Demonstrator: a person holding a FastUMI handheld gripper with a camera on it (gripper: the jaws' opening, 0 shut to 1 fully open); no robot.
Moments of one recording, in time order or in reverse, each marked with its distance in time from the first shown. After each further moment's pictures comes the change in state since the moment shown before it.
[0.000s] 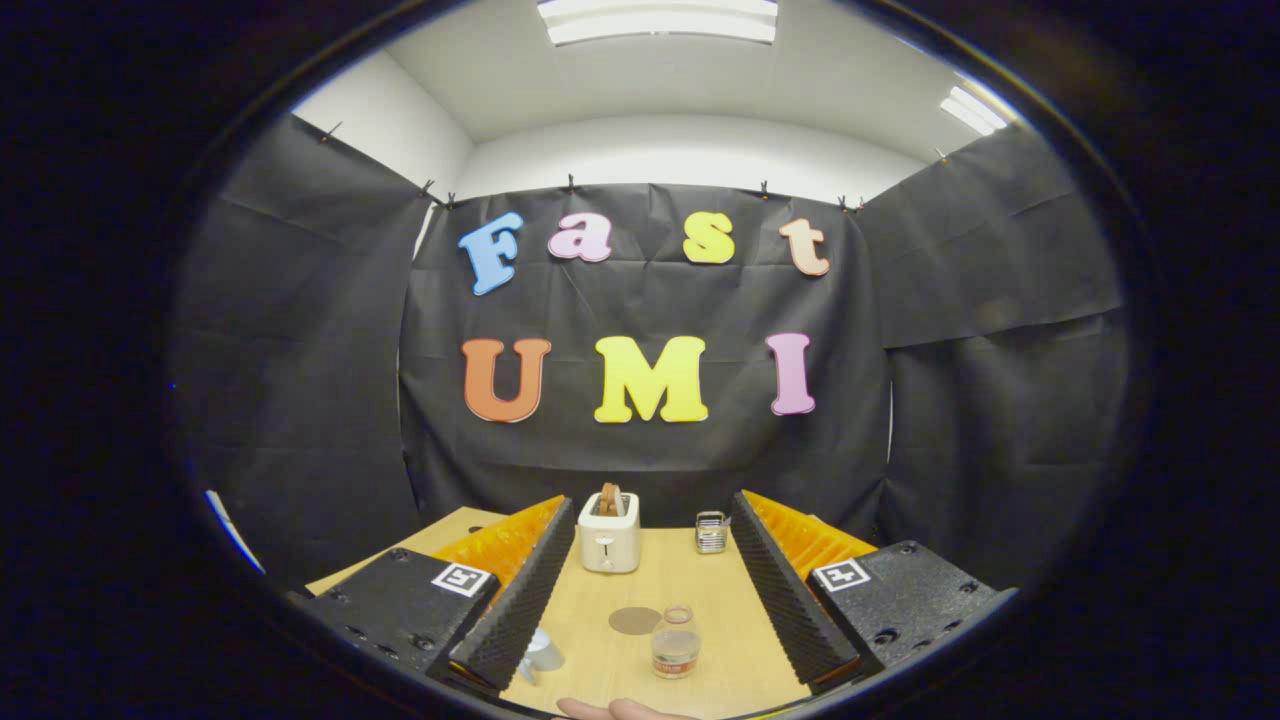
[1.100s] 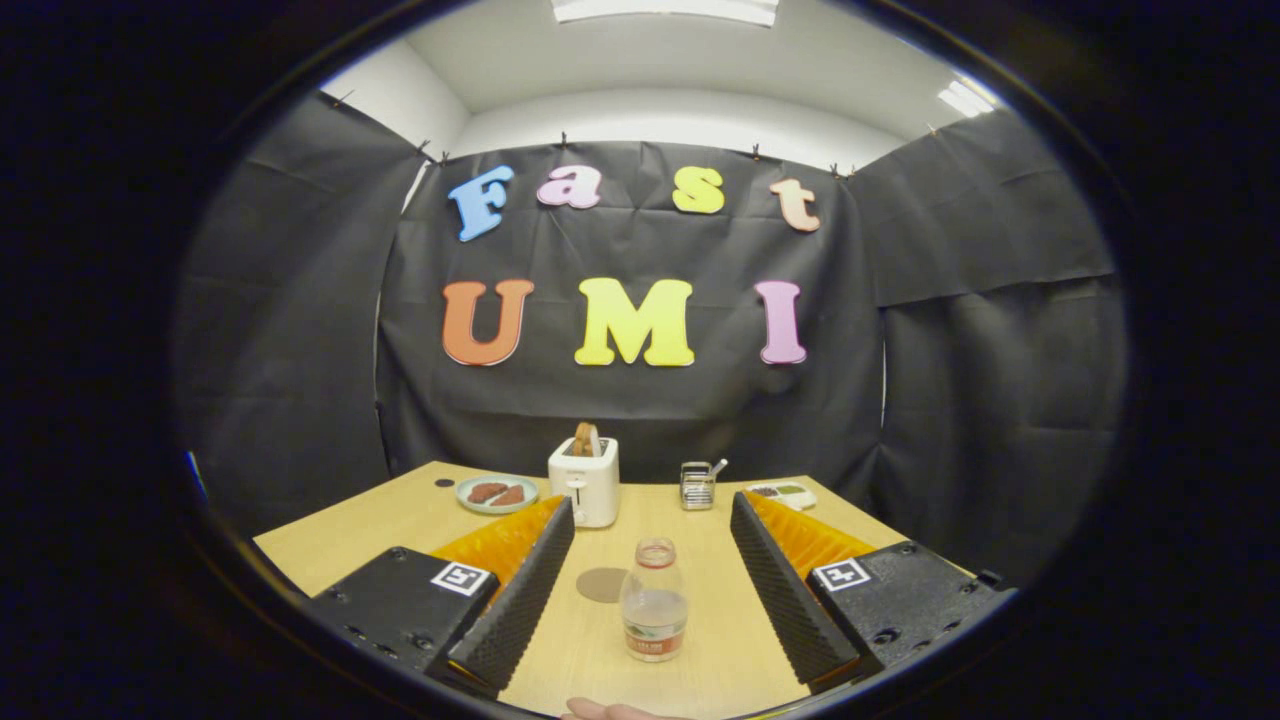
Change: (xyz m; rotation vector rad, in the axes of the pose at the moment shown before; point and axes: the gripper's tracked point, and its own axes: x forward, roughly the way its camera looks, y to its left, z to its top) arm 0.038 -0.027 -0.137 -0.009 0.067 -0.030
